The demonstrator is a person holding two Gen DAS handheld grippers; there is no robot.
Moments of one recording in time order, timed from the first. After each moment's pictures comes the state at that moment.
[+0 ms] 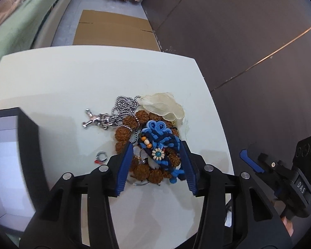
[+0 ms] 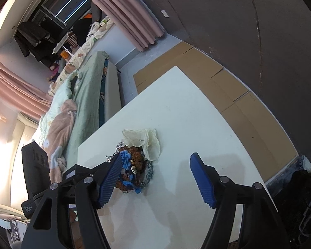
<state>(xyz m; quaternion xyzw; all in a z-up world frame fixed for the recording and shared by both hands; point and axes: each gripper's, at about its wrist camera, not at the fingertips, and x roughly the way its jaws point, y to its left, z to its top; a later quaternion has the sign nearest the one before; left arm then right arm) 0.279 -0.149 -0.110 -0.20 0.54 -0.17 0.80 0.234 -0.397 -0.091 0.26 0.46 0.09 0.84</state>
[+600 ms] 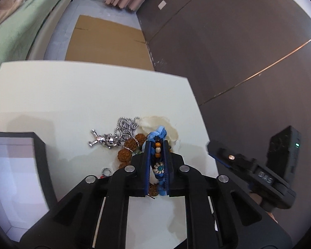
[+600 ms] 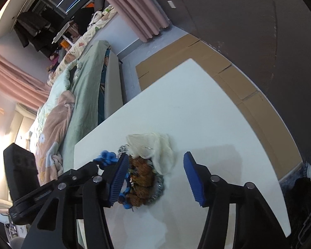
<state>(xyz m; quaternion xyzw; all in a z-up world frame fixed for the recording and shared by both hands) 0.282 -0.114 -0.089 -0.25 0.49 -0.19 0.81 0.282 -0.359 -0.100 0.23 0.49 0.11 0.84</state>
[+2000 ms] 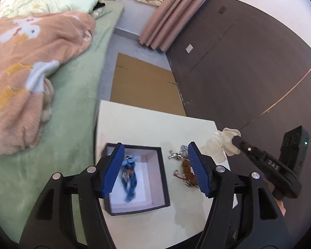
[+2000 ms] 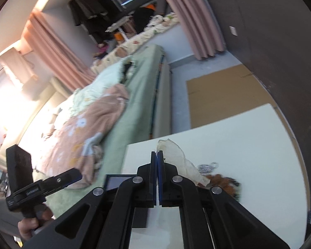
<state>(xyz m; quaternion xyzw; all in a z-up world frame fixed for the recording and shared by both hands) 0.204 0.041 -0.022 -0.25 0.41 -0.07 0.87 0.258 -0.248 -0.012 0.17 0.40 0.26 0.86</state>
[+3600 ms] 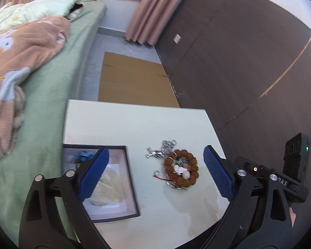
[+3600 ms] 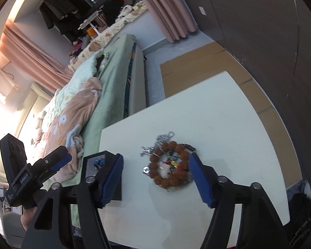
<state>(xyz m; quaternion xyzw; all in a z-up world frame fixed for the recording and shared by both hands) 0.228 -0.042 -0.027 -0.20 0.42 -0.11 0.88 0.238 -0.338 -0.045 0.20 0.48 0.17 0.84</state>
